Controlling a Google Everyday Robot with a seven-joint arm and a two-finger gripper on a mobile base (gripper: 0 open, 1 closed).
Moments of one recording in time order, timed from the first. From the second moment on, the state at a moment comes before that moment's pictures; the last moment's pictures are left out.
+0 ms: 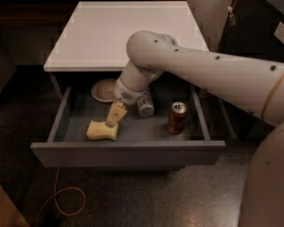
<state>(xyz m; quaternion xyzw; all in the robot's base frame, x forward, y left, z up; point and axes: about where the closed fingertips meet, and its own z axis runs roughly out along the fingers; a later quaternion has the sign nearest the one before) 0.592 0.062 0.742 -0.61 0.76 0.16 0.18</state>
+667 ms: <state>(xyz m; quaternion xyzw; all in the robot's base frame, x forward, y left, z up) 0.594 0.105 0.714 -0.63 0.75 0.13 0.15</state>
